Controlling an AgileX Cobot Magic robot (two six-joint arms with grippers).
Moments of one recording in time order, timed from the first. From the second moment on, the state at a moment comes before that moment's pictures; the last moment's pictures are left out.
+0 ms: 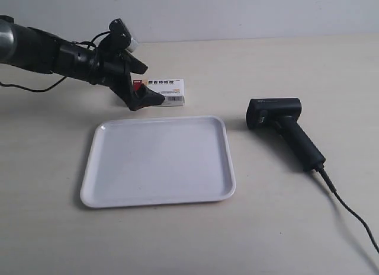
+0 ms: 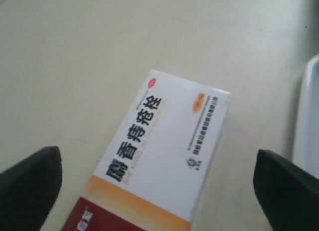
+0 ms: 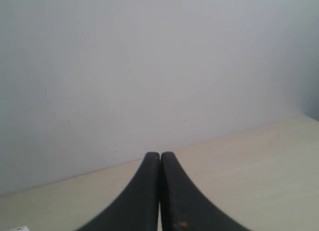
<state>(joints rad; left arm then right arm) -0.23 2.32 -1.50 -1.39 0.69 2.09 0.07 0.28 -0.01 -0.06 -0.23 0.32</state>
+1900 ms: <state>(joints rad) -0.28 1.78 -0.99 -1.16 0.87 2.10 0.22 1.96 -0.82 -1.26 -0.29 1.00</state>
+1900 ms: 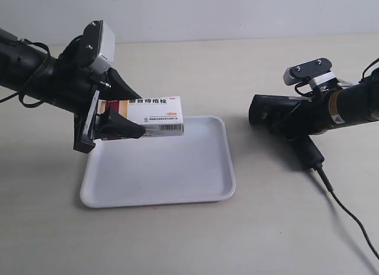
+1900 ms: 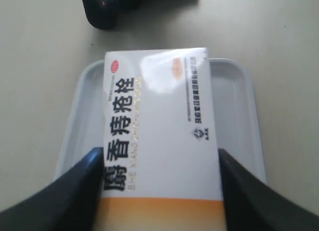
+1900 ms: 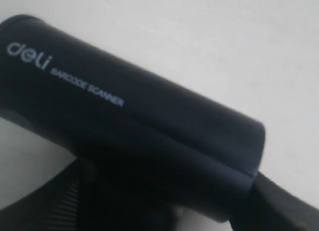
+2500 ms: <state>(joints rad) -0.28 1.90 -1.03 -1.16 0.99 2.10 0.25 1.73 -0.68 -1.45 -0.25 1.03</state>
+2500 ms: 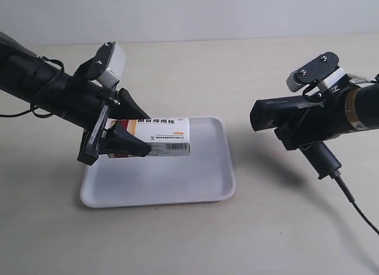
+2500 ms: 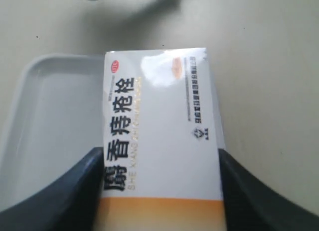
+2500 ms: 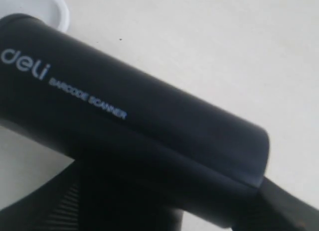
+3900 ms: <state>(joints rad) -0.19 2.02 -1.11 -1.19 1.15 2.10 0.26 1.57 -0.58 -1.52 -0.16 1.19</state>
